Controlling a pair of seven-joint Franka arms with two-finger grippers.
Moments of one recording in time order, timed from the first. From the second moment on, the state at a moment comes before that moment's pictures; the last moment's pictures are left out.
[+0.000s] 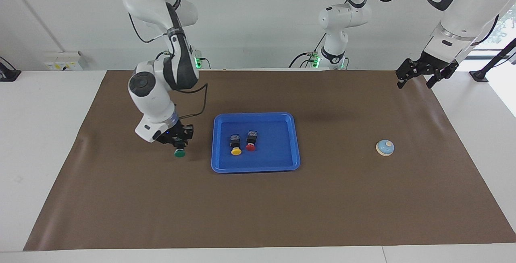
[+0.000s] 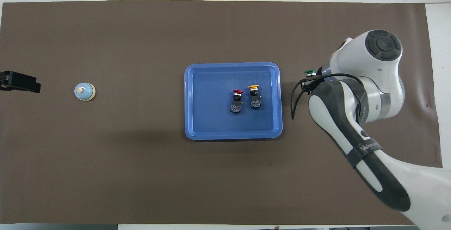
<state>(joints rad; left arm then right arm) 0.14 -0.03 -0.13 -1.65 0.01 1.62 0.10 0.16 0.25 0.09 -1.85 0.02 2.07 0.11</state>
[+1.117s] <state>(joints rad) 0.14 -0.03 -0.13 -1.65 0.01 1.62 0.10 0.58 0.51 0.08 -1.60 0.02 2.18 0.65</state>
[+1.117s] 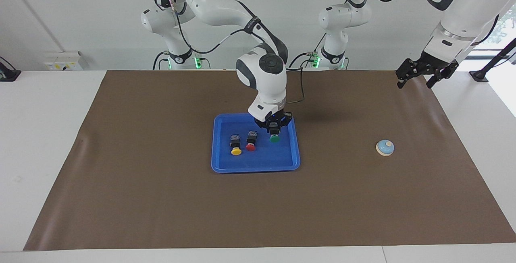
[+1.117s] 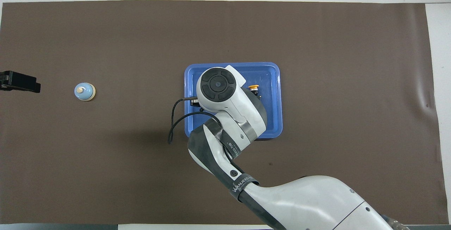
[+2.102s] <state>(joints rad) 0.14 -0.03 -0.13 -1.65 0.01 1.62 0.10 0.57 0.50 0.08 -1.70 0.02 2.27 0.65</state>
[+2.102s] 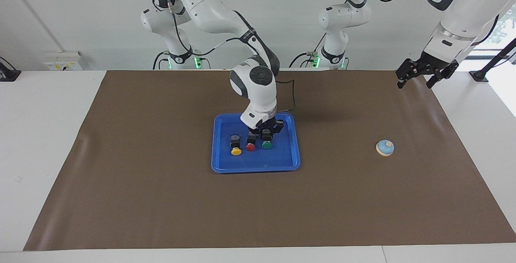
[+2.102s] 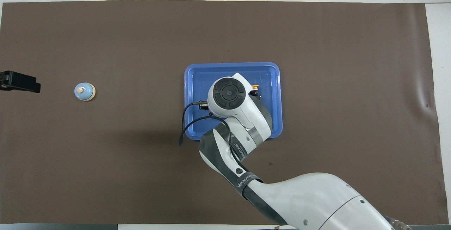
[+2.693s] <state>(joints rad) 0.14 -0.03 -0.13 -1.65 0.01 1.62 0.10 0.39 0.27 0.07 -1.50 0.01 1.85 0.32</state>
